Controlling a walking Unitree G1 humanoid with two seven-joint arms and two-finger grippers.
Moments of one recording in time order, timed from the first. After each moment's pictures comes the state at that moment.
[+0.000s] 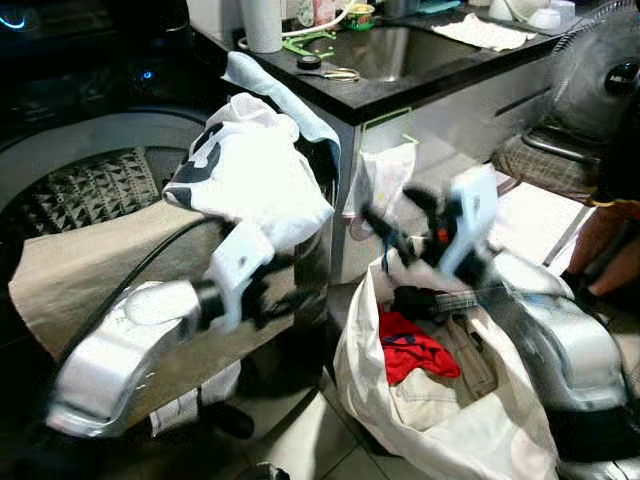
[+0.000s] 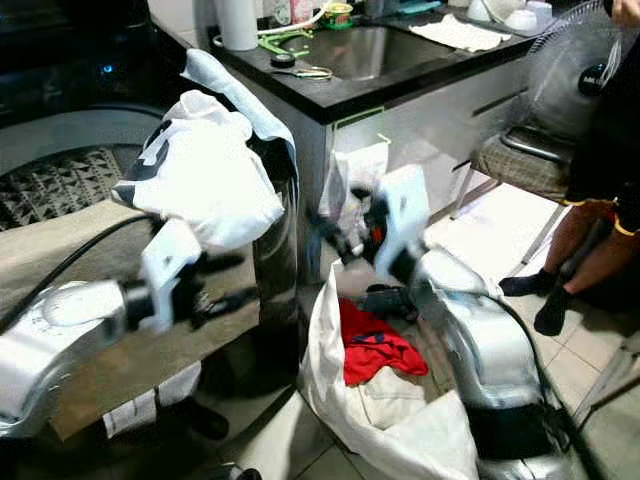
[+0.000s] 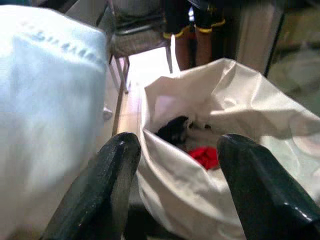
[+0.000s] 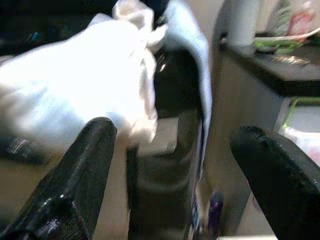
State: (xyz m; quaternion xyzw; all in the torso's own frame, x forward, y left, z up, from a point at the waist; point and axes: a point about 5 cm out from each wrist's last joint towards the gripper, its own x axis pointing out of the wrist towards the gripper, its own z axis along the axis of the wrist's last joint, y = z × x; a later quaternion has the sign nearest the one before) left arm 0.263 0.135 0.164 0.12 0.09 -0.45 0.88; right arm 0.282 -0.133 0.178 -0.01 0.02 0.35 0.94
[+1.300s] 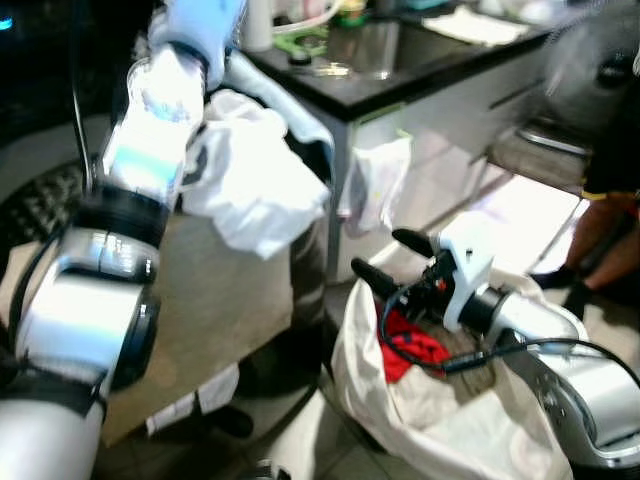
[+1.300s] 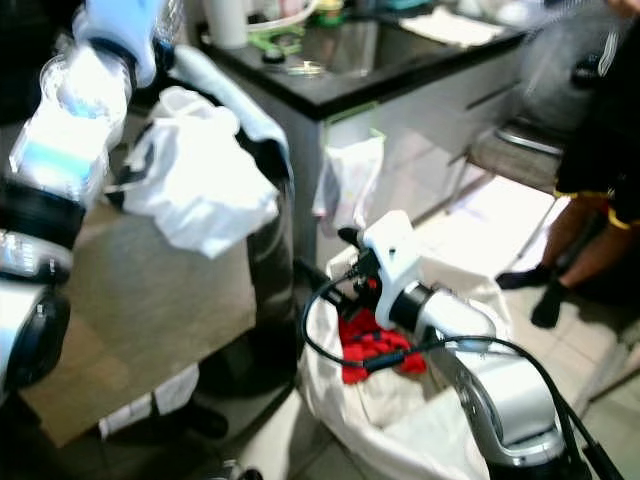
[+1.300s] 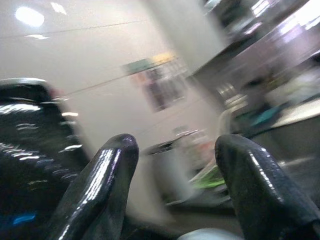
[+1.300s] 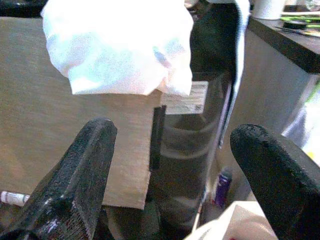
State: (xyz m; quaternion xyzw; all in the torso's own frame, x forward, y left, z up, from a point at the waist) left arm 0.398 0.151 0.348 0.26 -0.25 -0.06 0.93; right arm 0.251 -0.128 0.171 -0.04 0.04 0.38 0.92
